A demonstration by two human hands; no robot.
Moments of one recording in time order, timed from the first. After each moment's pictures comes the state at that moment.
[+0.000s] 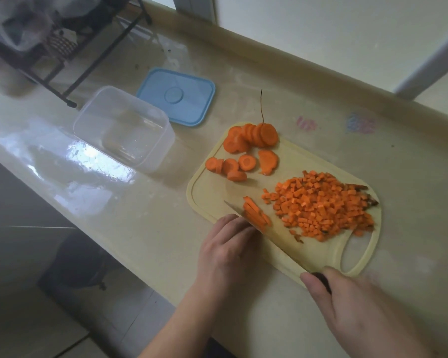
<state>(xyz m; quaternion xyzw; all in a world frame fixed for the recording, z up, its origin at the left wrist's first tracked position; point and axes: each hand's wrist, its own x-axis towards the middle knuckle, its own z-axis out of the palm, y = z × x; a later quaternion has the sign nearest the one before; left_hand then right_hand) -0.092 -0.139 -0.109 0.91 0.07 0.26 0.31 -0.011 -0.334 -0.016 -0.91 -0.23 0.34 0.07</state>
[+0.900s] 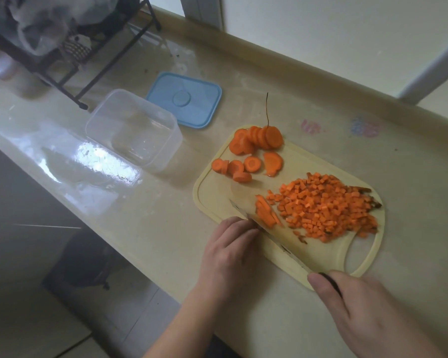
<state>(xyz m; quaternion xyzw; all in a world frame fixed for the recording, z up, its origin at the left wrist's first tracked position) -0.100 -0.137 -0.114 0.91 0.06 0.25 0.31 -0.013 -0.346 -0.019 -0.90 -0.24 0.32 0.19</state>
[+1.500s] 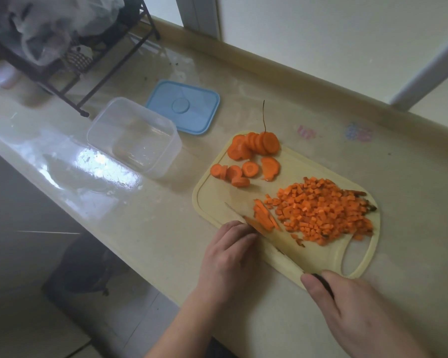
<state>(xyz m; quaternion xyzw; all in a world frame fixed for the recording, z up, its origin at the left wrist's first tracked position) -0.099 -0.135 -0.113 0.91 0.05 0.25 0.32 -0.014 -0.344 -0.025 -0.90 -0.25 0.30 0.19</state>
